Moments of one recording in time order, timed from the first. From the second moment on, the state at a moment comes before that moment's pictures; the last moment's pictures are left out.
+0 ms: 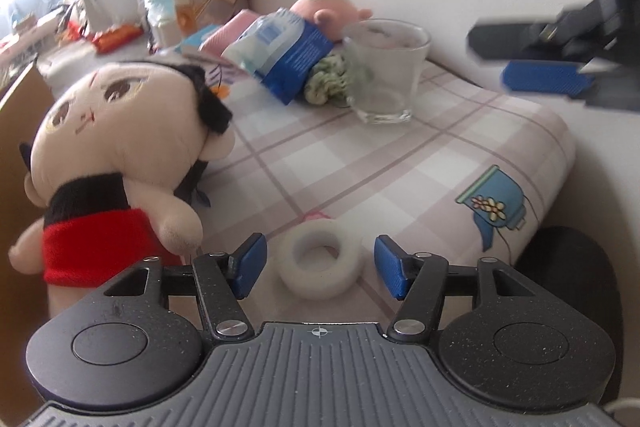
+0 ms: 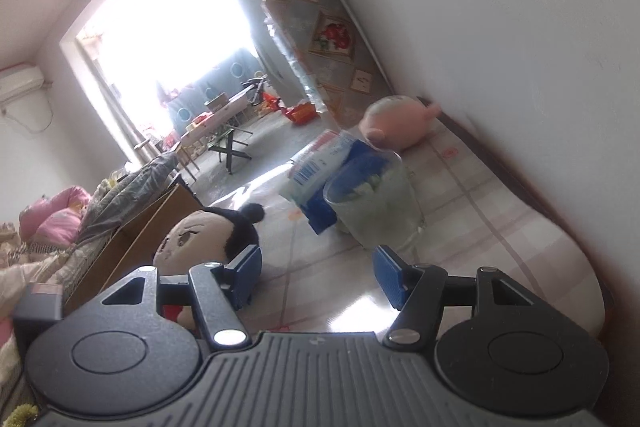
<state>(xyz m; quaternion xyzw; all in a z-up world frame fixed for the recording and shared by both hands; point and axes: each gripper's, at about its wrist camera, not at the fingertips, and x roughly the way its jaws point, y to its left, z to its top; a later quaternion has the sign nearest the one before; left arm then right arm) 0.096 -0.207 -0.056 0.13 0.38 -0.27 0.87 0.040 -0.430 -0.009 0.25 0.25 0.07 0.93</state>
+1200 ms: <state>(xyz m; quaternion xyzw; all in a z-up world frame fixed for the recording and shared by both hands) 0.111 -0.163 -0.064 0.01 0.39 -0.29 0.87 0.378 -0.397 -0.014 0.18 0.59 -0.05 0.79</state>
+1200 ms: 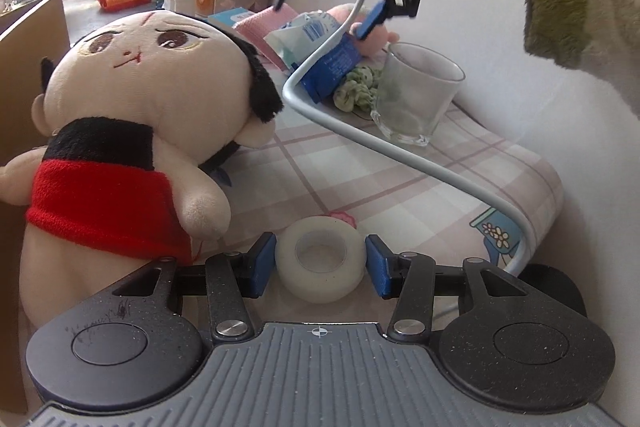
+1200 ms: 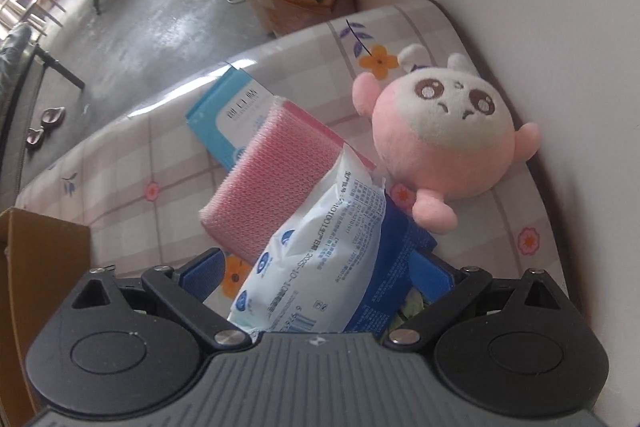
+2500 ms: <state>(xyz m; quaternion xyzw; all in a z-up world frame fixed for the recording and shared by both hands) 0.091 -0.120 -0.036 -0.06 0.36 -0.29 0.89 0.332 -0.400 0.025 0.20 0.49 0.02 0.85</state>
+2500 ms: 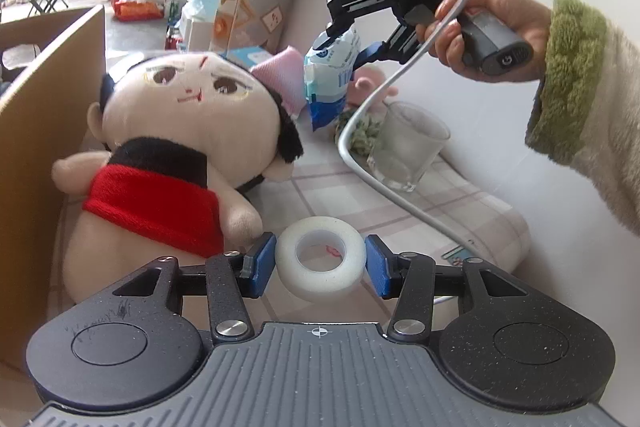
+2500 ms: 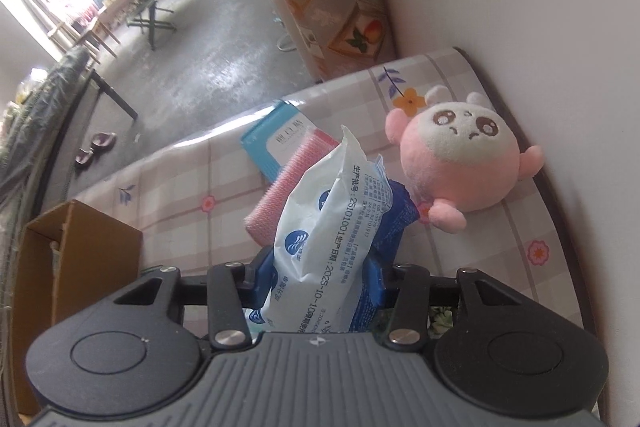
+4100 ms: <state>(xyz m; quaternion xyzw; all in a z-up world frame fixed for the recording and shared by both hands) 0.147 0.152 0.058 -0.13 0.38 -0.01 0.92 0.277 -0.063 0.076 0.17 0.47 0.38 0.77</state>
